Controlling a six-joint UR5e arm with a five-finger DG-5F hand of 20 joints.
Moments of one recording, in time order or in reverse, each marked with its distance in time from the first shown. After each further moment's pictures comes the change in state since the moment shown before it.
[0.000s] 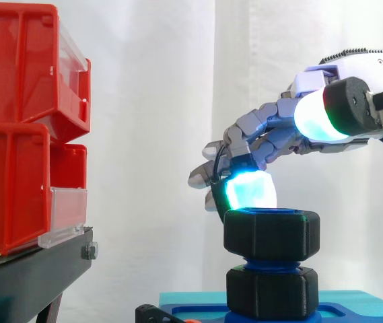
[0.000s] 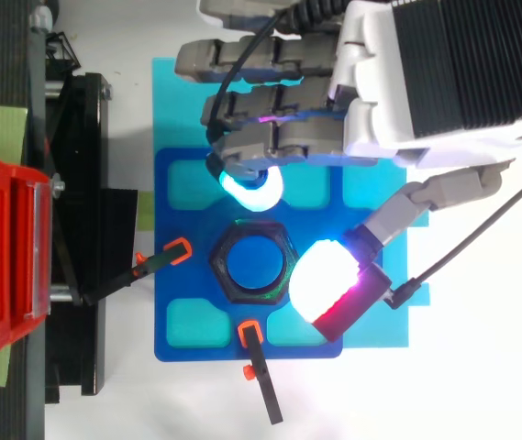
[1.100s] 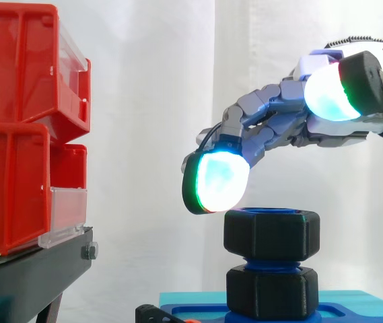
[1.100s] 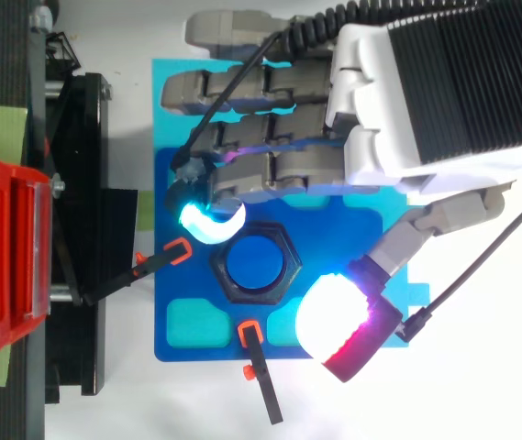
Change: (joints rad) arm 0.004 -0.001 -0.016 0.073 -0.052 0.046
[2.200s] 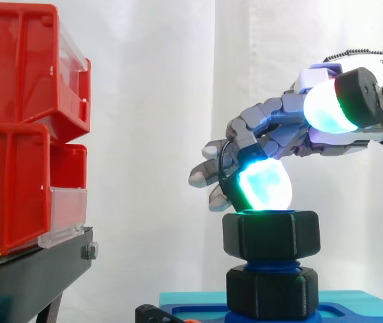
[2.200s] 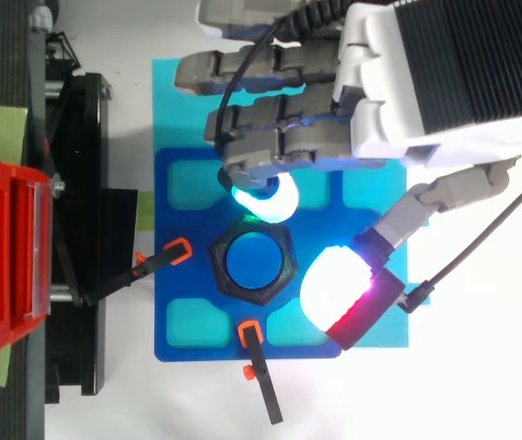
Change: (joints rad) arm -0.018 0.001 -0.004 -0.018 -0.001 0.012
